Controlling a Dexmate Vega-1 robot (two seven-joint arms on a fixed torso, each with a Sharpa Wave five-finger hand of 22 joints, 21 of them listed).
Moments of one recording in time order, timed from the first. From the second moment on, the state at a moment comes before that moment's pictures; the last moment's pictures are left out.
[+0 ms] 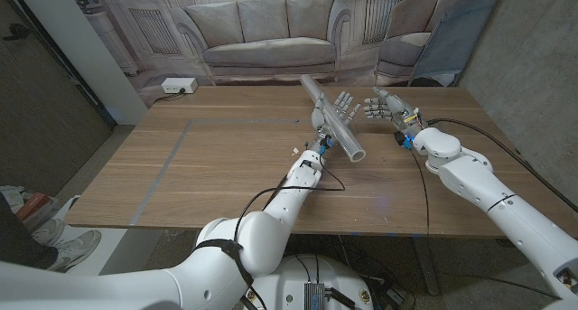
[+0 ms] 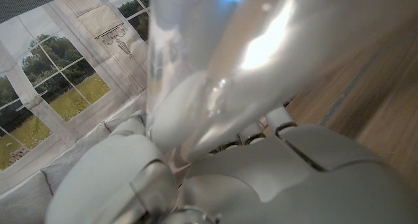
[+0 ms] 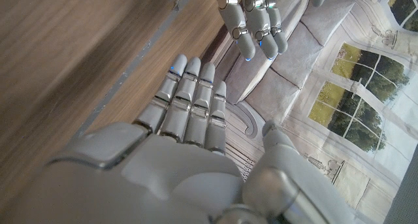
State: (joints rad) left arm 0.59 -0.45 -0.12 -0.69 -0.64 -0.07 -0.59; left_hand 0.47 -0.06 0.50 0.12 0.20 0.67 0.00 0.45 0.24 0.70 -0.04 0.28 0.32 0.74 -0.08 0.22 0.42 0.41 0.13 0.72 0.18; right arm -0.90 -0.71 -0.32 -1.73 0.42 -0.16 -0.12; right_hand 0.24 0.06 0.41 -0.07 0.17 0.60 0.07 0.26 0.20 0.75 0.08 0.34 0.22 0.74 0.02 0.29 0.21 0.43 0.06 0.62 0.22
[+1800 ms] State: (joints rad) left arm 0.49 -0.45 -0.18 -0.53 -0.51 -0.19 -0.60; left_hand 0.43 -0.06 0.49 0.13 0.20 0.70 0.01 0.46 0.24 0.73 -0.04 0.30 0.32 0.76 -0.08 0.22 0.41 0.42 0.12 0.70 0.18; right arm -0.71 -0.91 -0.45 -1.95 0.48 -0.58 0.16; right_hand 0.45 0.09 0.34 -0.15 0.17 0.80 0.09 0.36 0.30 1.00 0.07 0.50 0.44 0.89 -0.09 0.75 0.58 0.46 0.04 0.95 0.52
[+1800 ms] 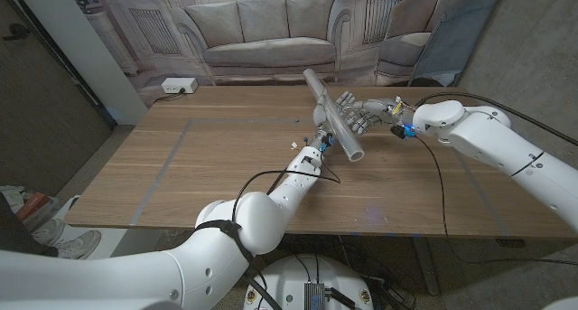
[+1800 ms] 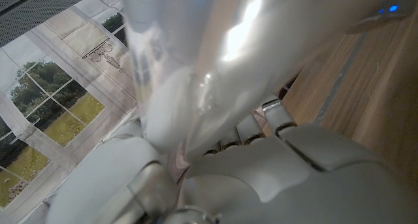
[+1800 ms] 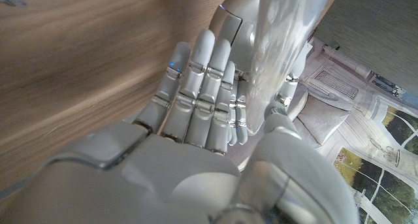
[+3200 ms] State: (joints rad) left arm 0.50 -0.45 -0.20 -0.53 -0.43 -0.21 -0.58; left_hand 0.41 -0.06 0.48 0.13 0.20 0.70 0.01 0.47 0.23 0.74 -0.04 0.31 0.32 0.76 -0.08 0.22 0.40 0.42 0.12 0.68 0.18; right arm -0.70 -0.81 -0.44 -1.86 0.56 -0.48 0.18; right_hand 0.93 0.05 0.32 -0.19 0.19 0.99 0.02 0.48 0.41 1.11 -0.07 0.76 0.67 0.97 -0.14 1.00 0.72 0.42 0.00 1.23 0.69
